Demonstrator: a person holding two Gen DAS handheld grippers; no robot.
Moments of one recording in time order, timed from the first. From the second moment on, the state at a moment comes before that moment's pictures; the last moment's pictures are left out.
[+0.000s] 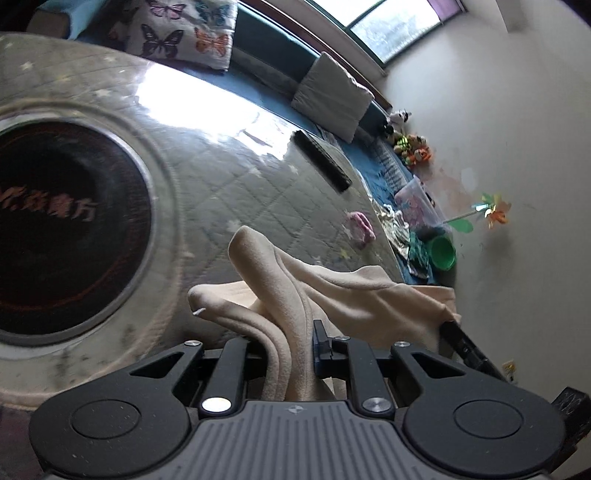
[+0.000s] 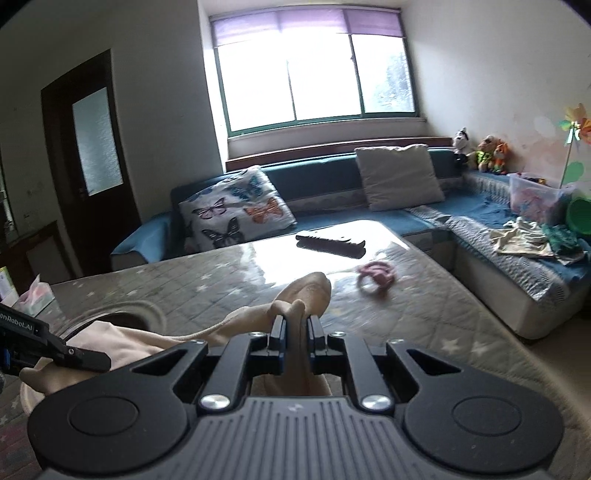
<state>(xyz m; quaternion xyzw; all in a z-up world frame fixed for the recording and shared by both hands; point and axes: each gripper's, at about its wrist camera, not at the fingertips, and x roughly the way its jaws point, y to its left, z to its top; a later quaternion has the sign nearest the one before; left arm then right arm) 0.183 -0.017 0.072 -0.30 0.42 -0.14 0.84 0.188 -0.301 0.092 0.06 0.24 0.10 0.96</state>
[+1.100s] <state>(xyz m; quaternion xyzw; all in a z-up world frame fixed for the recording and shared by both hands) 0.237 -0.110 0.051 -0.20 0.46 -0.14 0.85 0.232 -0.363 0.066 0.05 0.26 0.04 0.96</state>
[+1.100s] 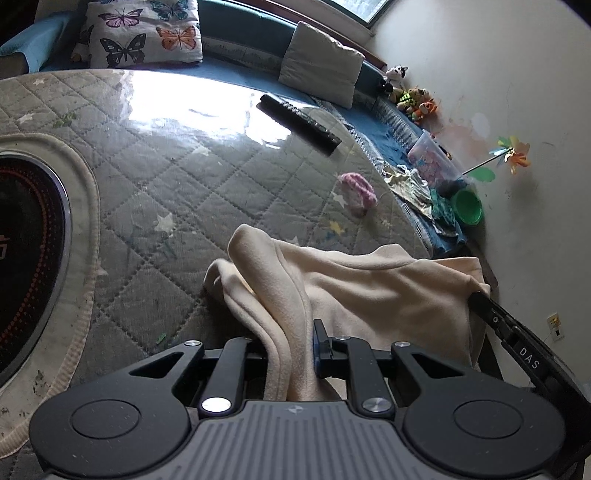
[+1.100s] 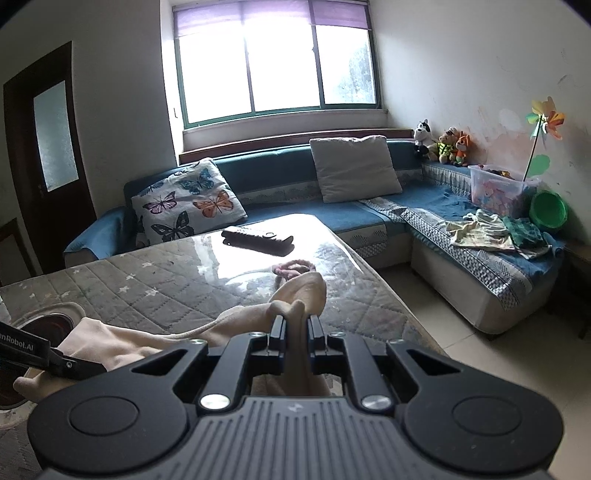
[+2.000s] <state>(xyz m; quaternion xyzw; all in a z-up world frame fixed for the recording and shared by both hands) 0.237 -0.090 0.037 -0.17 0.47 -0.10 0.86 0.249 -0.367 0.023 0.06 0.31 0.02 0.95</state>
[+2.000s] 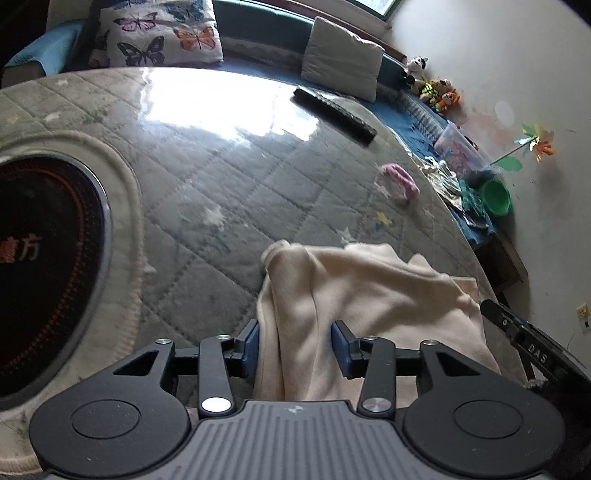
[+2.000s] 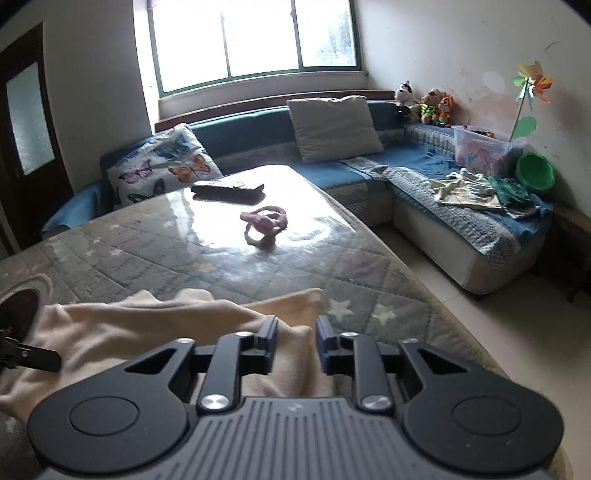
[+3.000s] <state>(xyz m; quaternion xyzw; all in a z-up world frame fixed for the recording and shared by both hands) 0.288 -0.138 0.052 -0.13 0.44 -0.15 0.88 0.299 -0.298 0.008 0.02 0.33 0.09 0.94</state>
